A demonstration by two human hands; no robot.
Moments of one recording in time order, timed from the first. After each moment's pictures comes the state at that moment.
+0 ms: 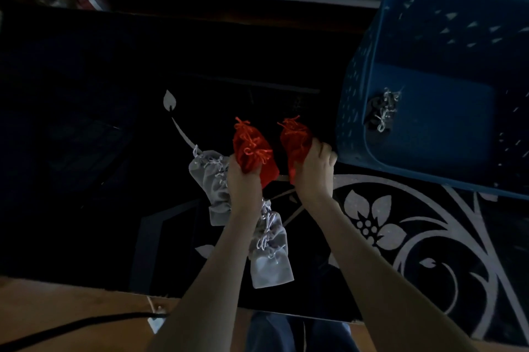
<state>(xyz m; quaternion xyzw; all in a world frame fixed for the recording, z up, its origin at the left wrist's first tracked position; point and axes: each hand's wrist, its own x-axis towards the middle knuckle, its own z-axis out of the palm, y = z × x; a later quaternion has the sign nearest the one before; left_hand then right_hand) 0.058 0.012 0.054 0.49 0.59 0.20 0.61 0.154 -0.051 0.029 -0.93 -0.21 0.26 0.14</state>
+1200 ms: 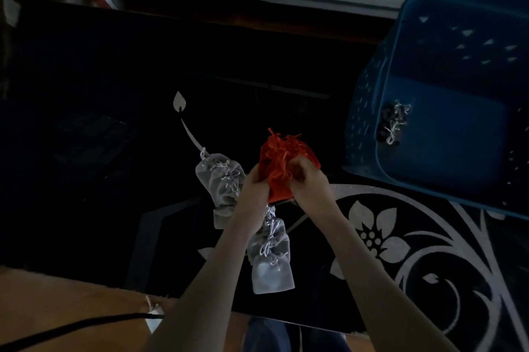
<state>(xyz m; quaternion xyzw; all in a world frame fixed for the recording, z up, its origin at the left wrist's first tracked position) 0.048 0.017 0.060 0.46 0.46 0.05 0.76 0.149 -0.055 0.057 -0.78 -0.22 0.43 0.39</state>
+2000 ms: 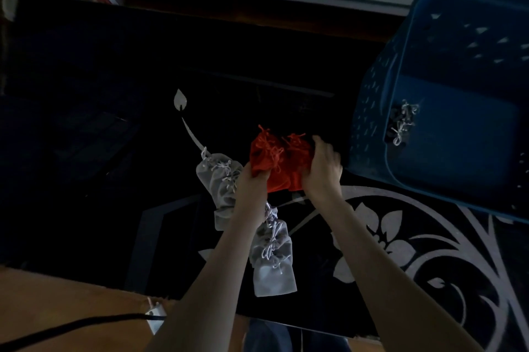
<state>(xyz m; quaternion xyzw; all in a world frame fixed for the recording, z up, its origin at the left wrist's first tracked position) 0.055 0.023 0.037 0.41 0.58 0.09 0.69 0.168 -0.042 0.023 -0.90 -0.25 0.32 0.19</state>
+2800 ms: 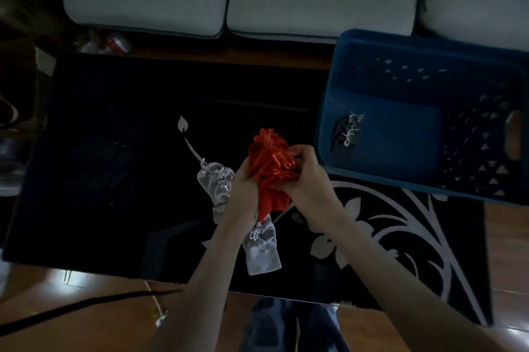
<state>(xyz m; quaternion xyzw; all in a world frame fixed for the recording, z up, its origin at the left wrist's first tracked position) 0.069 -0.007 0.191 0.37 0.45 0.12 0.80 0.161 -0.083 0.215 -0.76 -0.20 0.43 0.44</state>
